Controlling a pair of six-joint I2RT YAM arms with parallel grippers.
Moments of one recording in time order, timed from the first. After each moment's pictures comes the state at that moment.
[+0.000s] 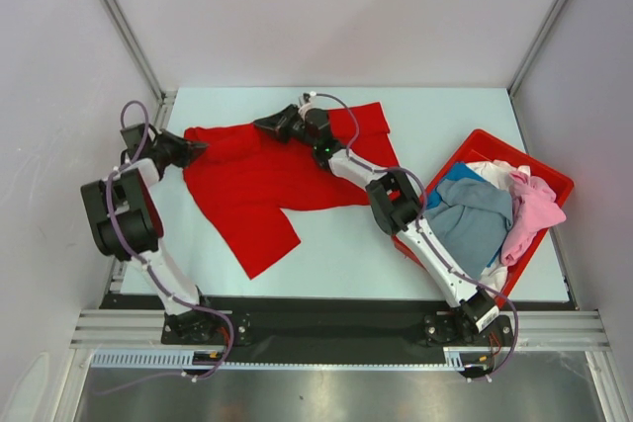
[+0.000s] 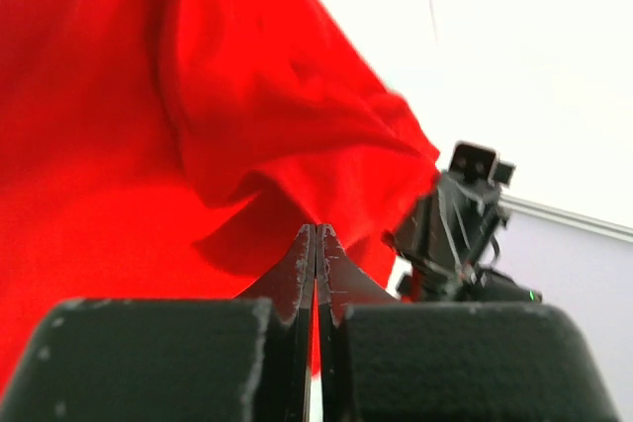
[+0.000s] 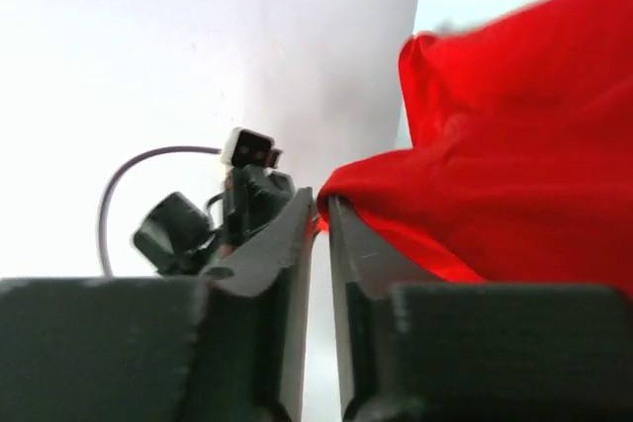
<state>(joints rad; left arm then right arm) 0.38 1.81 1.08 0.06 0.64 -0.92 0.64 2.90 2.44 0.50 -0.39 1.45</state>
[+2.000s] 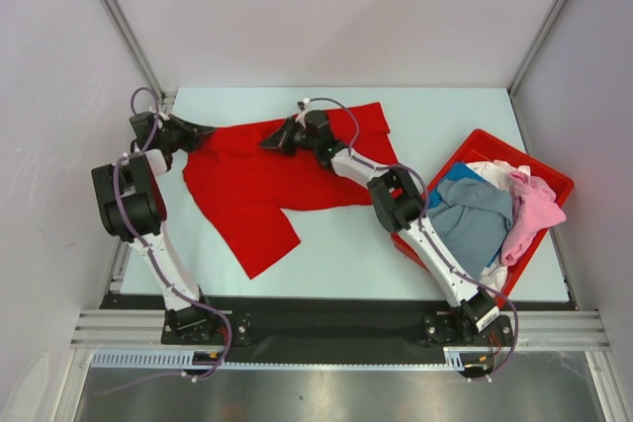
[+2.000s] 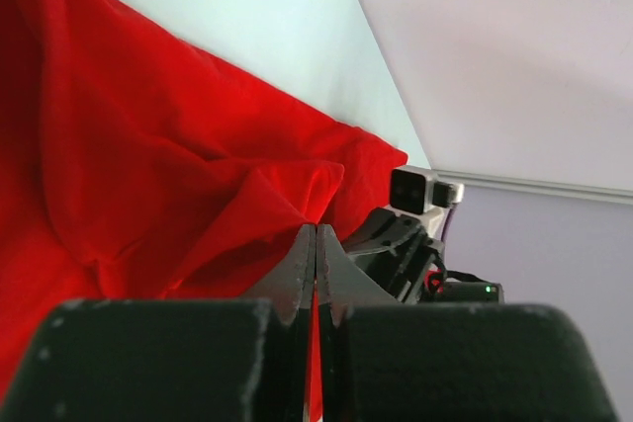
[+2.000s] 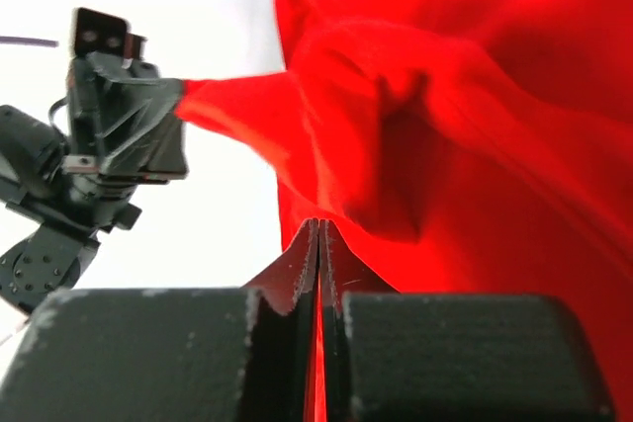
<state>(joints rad) 0.33 2.04 1.25 0.30 0.72 -0.97 0.63 2.88 2.40 0.31 -0.54 1.16</state>
